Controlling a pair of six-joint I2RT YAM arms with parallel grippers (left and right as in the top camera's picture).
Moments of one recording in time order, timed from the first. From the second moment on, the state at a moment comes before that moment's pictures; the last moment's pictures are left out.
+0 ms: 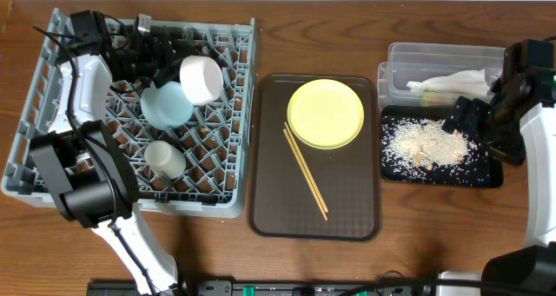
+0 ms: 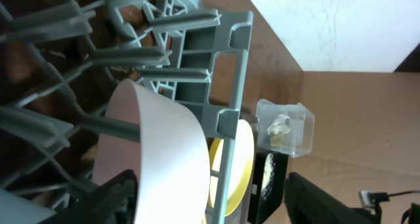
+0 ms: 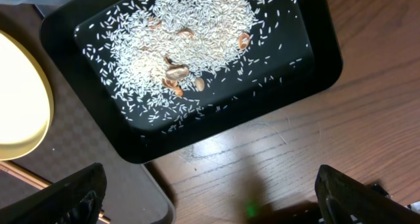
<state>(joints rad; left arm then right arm) 0.29 2.10 1.69 -0.76 1.01 -0.28 -0.20 1.56 1.49 -1.38 0.02 0.35</state>
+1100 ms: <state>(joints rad) -0.14 1.68 1.70 -1.32 0.34 -0.28 -0.20 1.56 1.49 -1.38 0.02 0.35</state>
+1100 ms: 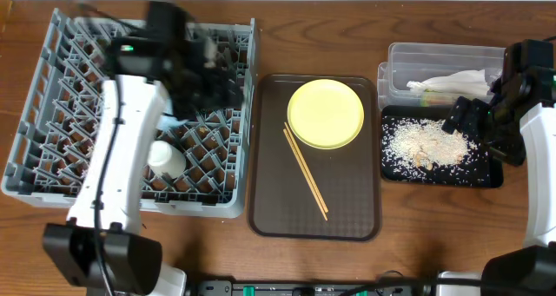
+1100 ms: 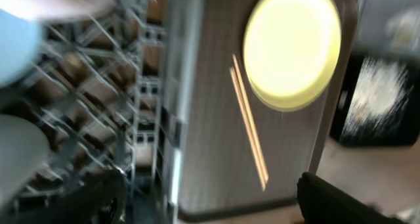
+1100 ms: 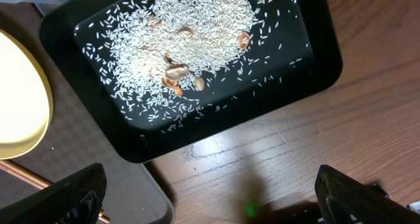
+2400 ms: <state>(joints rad) -0.68 1.80 1.25 -0.85 -0.02 -0.91 -0.20 1.56 1.49 -1.38 0.02 0.33</state>
